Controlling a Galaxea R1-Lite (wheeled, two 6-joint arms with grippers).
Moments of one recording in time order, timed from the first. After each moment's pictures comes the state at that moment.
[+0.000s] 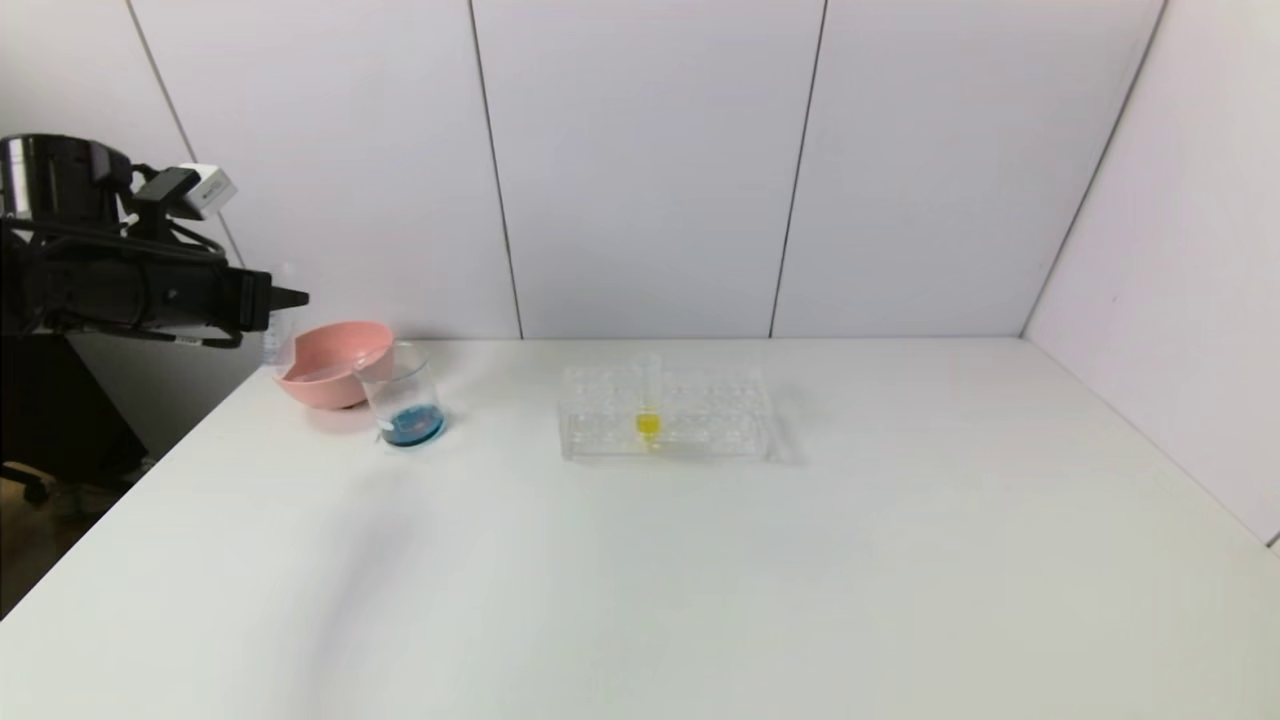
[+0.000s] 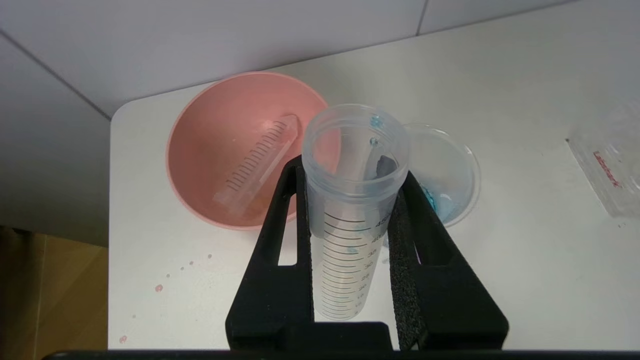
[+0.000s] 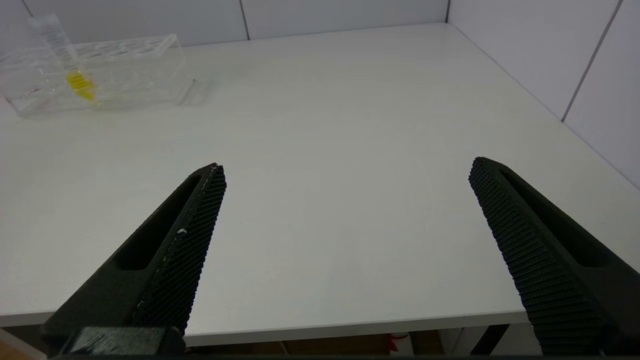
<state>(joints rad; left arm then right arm) 0.22 1.83 -1.38 -0.04 -0.39 0.22 0.00 0.00 0.00 0.00 -0.04 0.09</state>
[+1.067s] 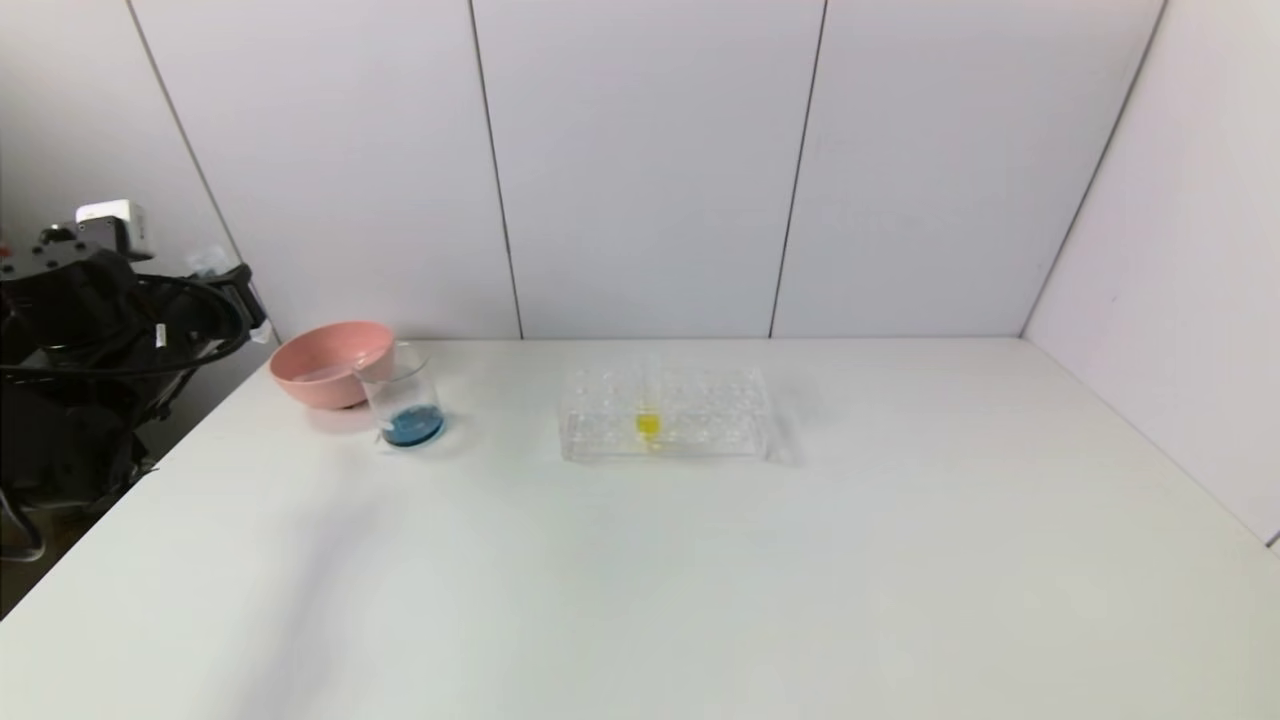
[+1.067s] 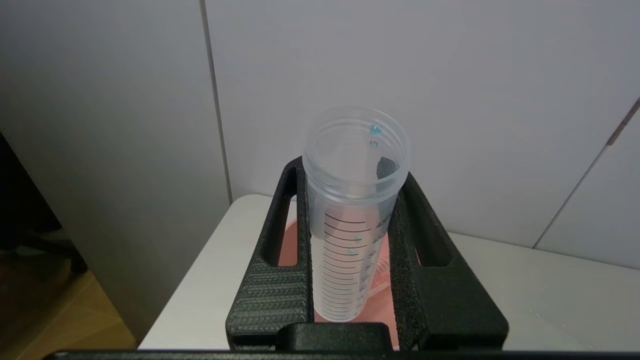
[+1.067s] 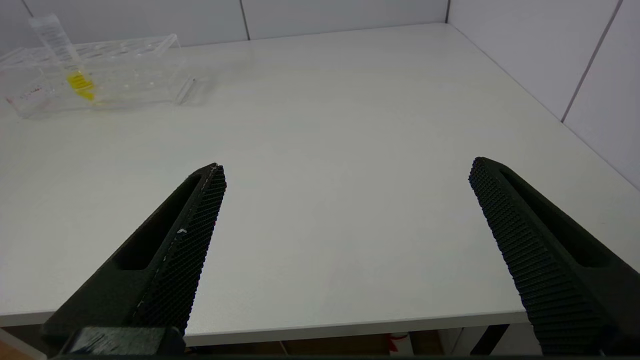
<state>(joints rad) 0.21 1.93 -0.91 -1.16 -0.01 -0.10 0.00 0.00 0.00 0.00 -0.04 0.09</state>
